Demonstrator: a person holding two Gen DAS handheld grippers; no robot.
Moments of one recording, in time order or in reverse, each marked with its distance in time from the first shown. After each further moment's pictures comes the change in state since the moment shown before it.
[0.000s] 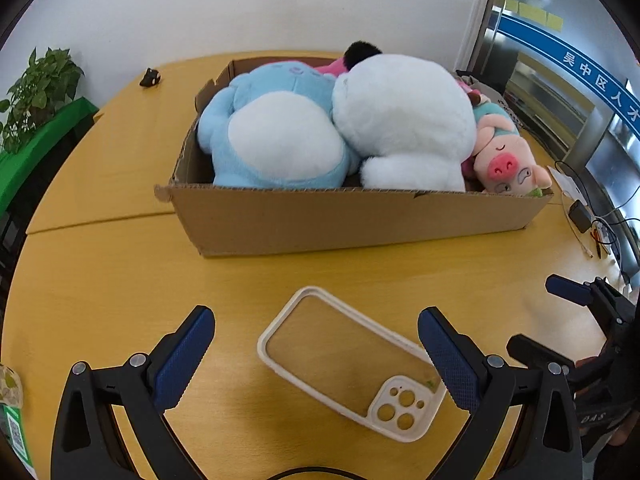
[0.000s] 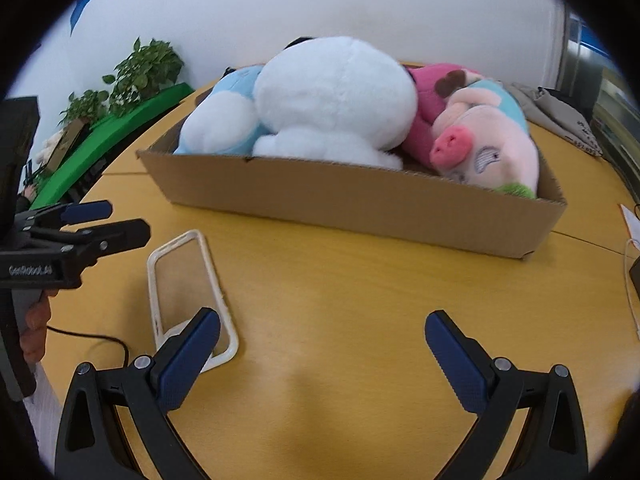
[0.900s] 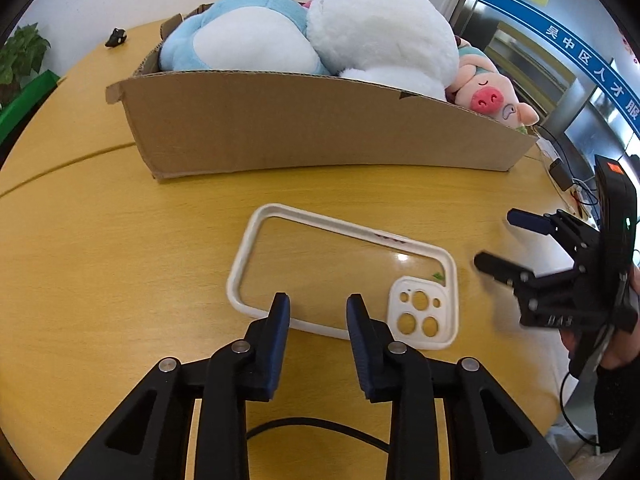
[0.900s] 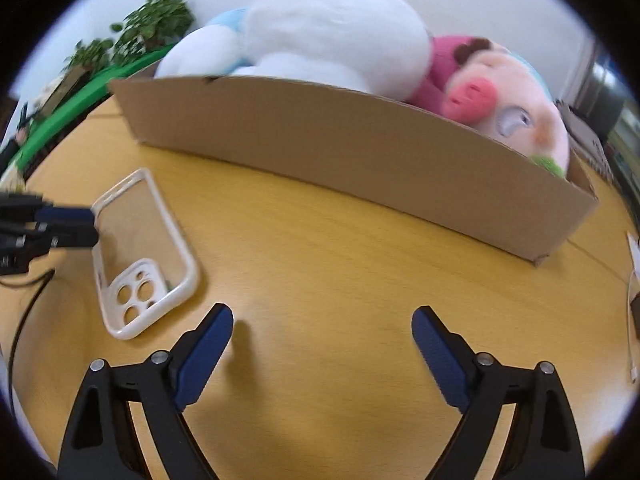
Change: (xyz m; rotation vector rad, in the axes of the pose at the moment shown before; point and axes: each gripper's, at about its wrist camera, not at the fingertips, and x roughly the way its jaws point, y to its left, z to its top) left arm 0.017 -0.008 -0.037 0.015 0.119 -0.126; right arm 0.039 -0.036 -0.006 -0.091 0.053 -0.054
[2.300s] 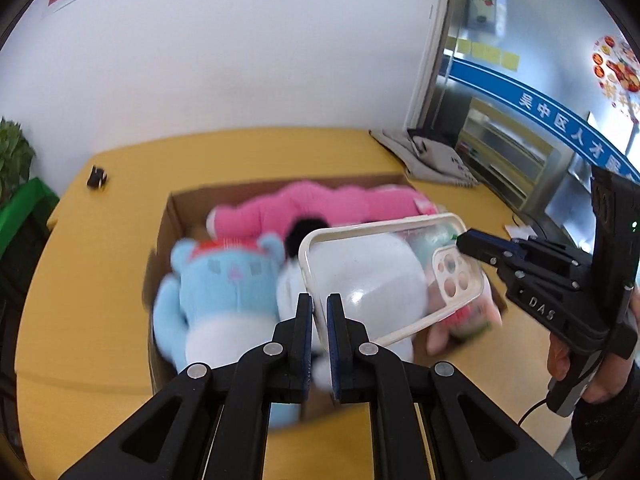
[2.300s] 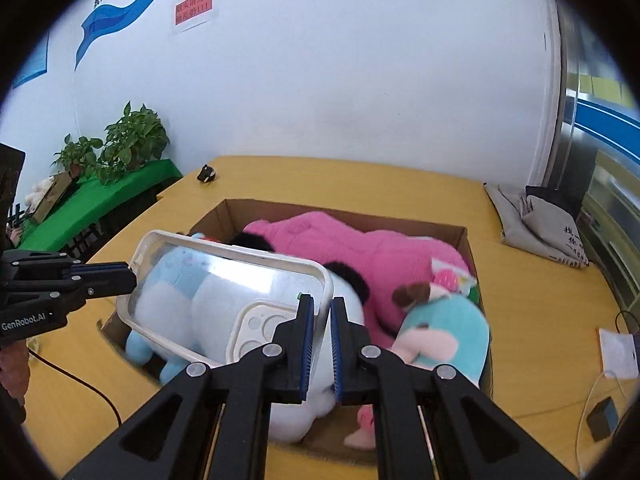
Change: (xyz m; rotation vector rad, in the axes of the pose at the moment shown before) left arm -0.058 -0.004 0.232 0.109 -0.292 -0.017; right arm -0.065 -0.048 0.200 0.072 -0.325 -0.031
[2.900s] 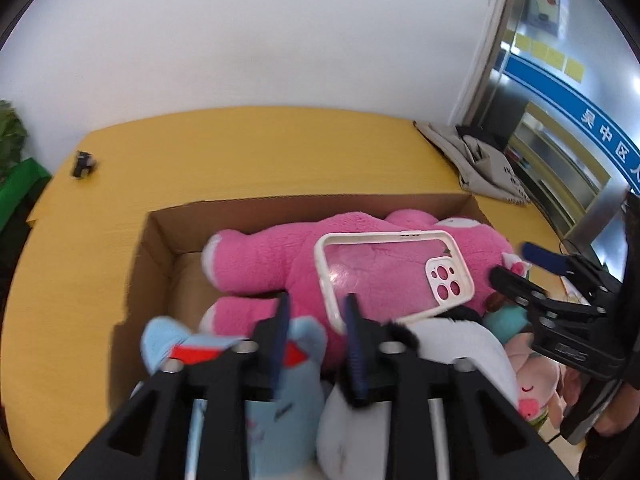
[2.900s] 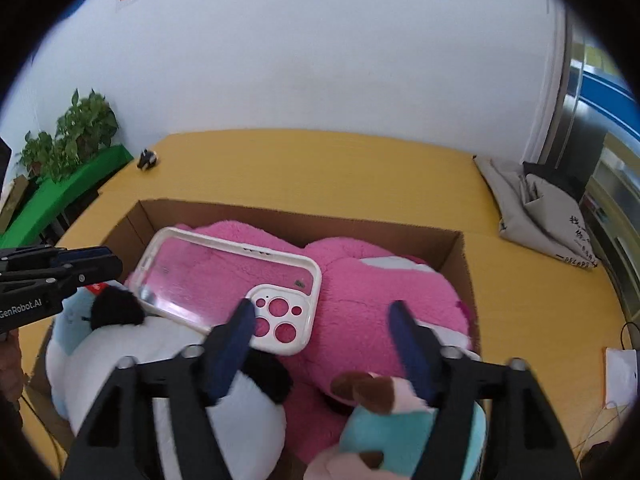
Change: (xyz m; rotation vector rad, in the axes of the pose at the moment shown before) left arm 0.073 0.020 0.030 -0.103 0.030 0.101; right arm 0.082 -0.054 0.019 0.054 0.072 -0.077
